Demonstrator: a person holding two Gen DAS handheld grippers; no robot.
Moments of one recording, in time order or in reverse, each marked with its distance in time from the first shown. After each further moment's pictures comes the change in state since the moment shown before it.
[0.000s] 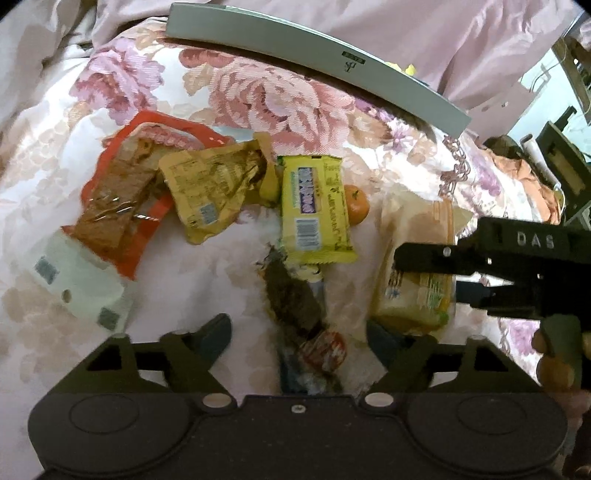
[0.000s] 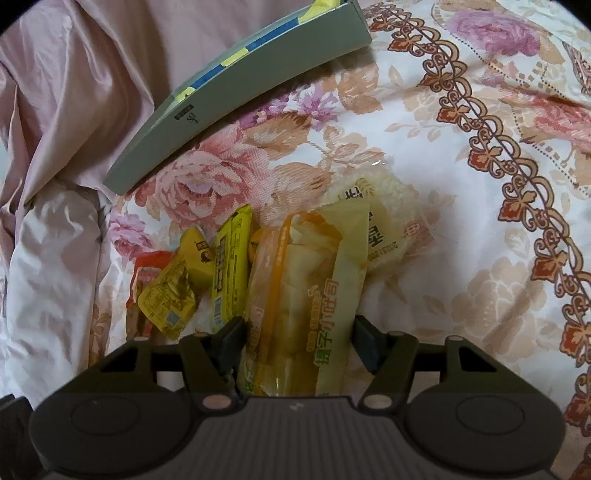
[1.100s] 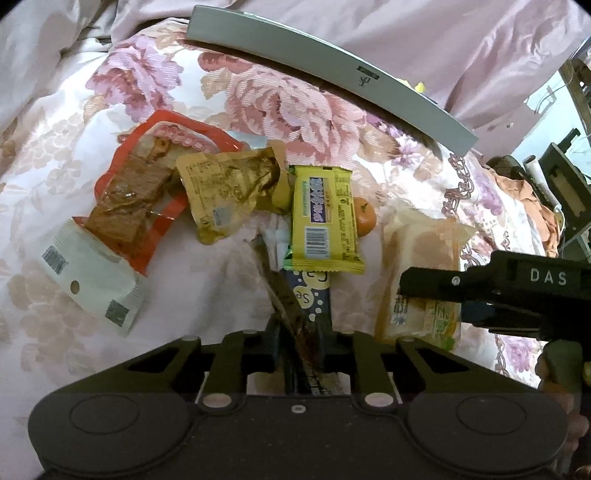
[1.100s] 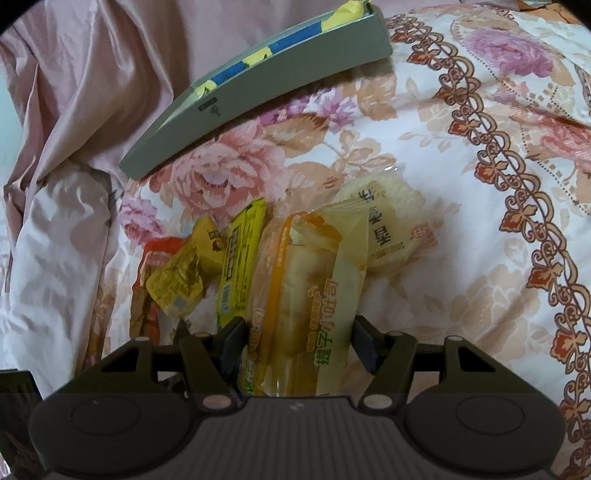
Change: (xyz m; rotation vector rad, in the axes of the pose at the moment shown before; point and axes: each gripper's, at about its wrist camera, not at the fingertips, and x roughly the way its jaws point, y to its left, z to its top) left arm -0.007 0.009 -0.004 -0.057 -0.041 -0.003; right arm -0.006 0.005 -0.005 -0.079 0.002 0.010
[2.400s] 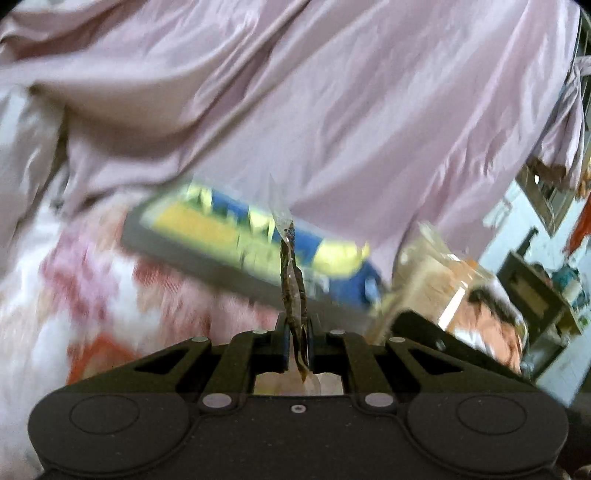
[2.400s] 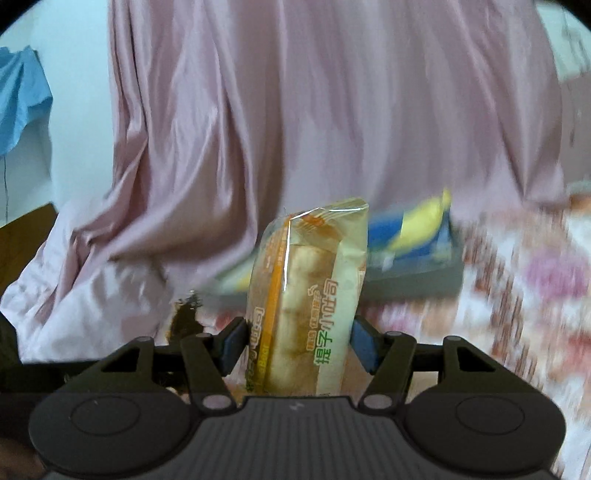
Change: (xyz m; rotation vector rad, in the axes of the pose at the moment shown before) left arm -0.042 -0.049 0.112 0.015 -0.449 -0.108; right arm -0.051 0.037 0.034 -0.307 -0.593 0.097
